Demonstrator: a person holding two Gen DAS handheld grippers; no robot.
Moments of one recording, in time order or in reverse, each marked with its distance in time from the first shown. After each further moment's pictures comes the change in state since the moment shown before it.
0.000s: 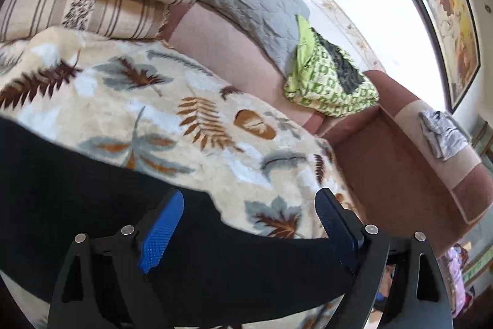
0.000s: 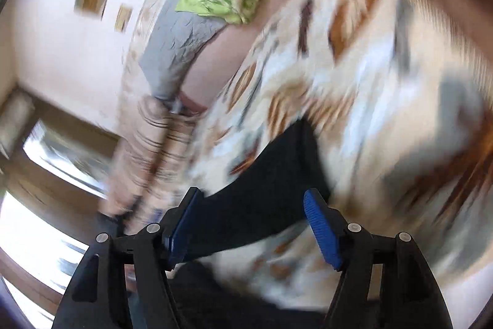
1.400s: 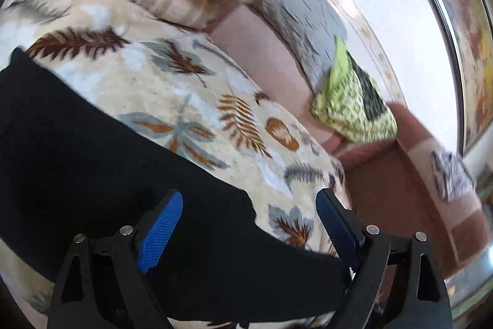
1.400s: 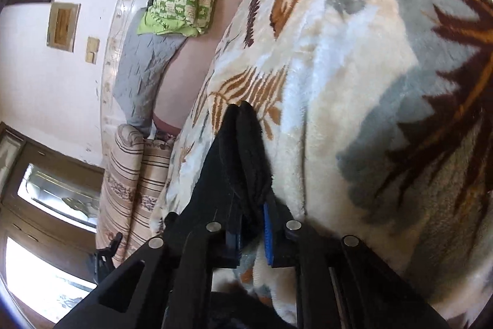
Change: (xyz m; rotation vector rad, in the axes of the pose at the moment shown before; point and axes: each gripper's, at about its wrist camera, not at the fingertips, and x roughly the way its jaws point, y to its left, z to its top) left arm -0.014 0.038 -0.004 -0.229 -0.047 0.020; right arm 0.028 -0.039 -0.003 0.009 -0.160 -0.132
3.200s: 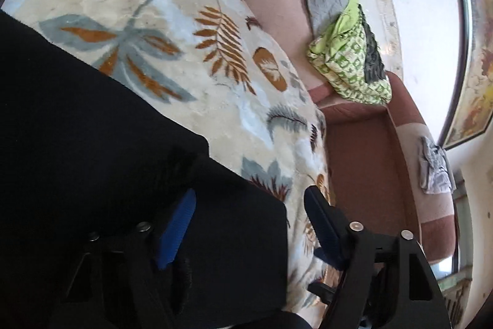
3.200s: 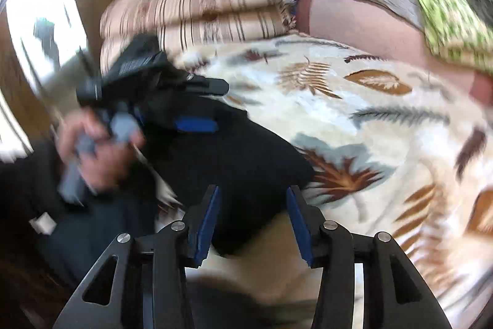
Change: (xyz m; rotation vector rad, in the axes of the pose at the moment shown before) left arm 0.093 0.019 0.010 -0.126 0.362 -0.122; right arm 0.079 0.194 -0.089 -1.282 0.452 -0.046
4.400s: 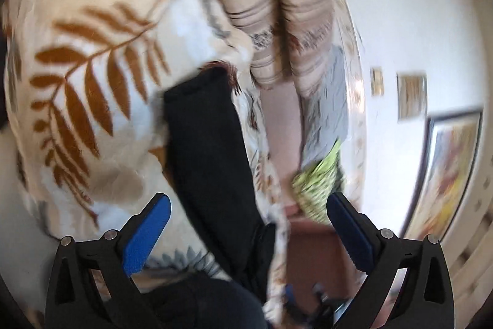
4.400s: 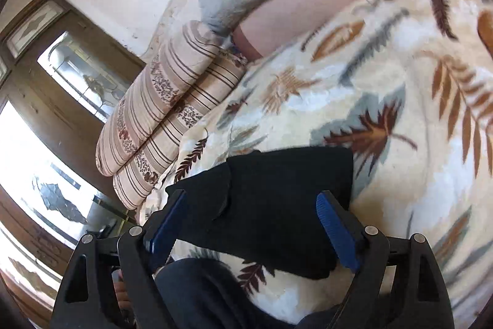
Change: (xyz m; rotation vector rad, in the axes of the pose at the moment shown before) left arm -0.204 0.168 -0.108 -0.353 -0.520 -0.234; right arm 0.004 -0.018 -0.025 0.750 -0.313 0.180
